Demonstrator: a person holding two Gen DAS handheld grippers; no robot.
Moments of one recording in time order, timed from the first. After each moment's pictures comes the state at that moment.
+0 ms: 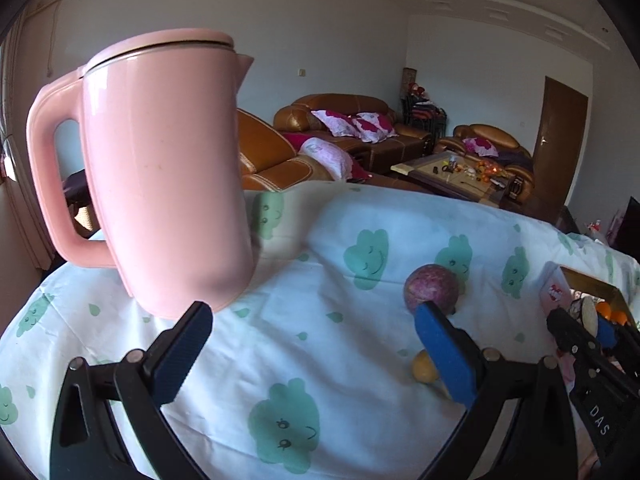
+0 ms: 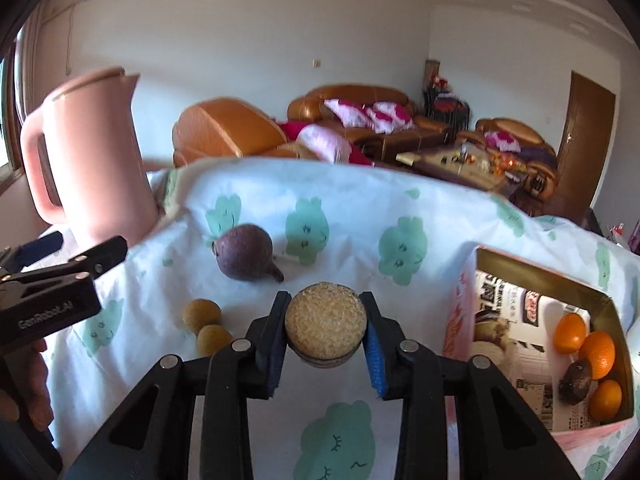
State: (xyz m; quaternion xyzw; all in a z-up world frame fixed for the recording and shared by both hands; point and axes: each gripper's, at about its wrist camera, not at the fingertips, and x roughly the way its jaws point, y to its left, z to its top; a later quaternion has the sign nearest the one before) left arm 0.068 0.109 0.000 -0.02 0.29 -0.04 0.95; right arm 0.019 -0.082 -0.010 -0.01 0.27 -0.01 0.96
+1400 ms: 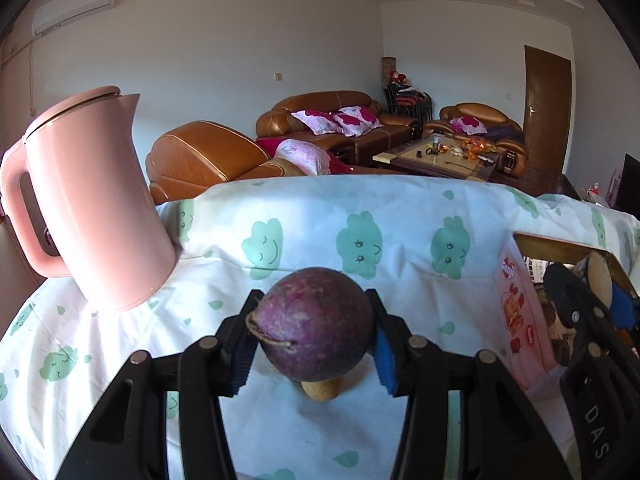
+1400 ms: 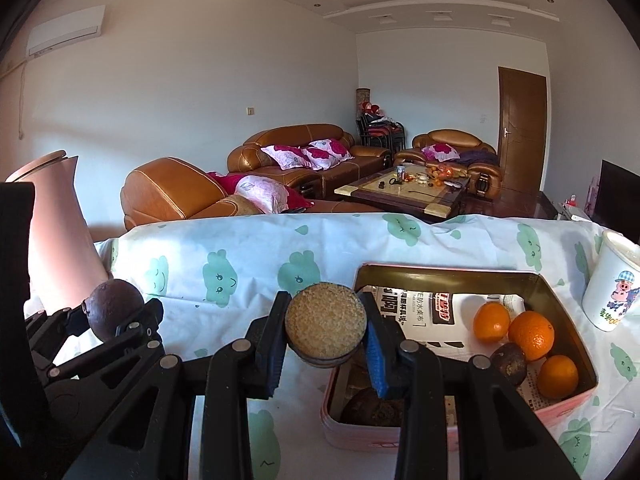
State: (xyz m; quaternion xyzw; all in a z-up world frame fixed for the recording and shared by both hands) left arm 0.052 0.002 -0.007 0.04 0.29 -0.03 0.96; right arm -0.004 -0.129 0.001 0.03 0.23 -0.09 0.97
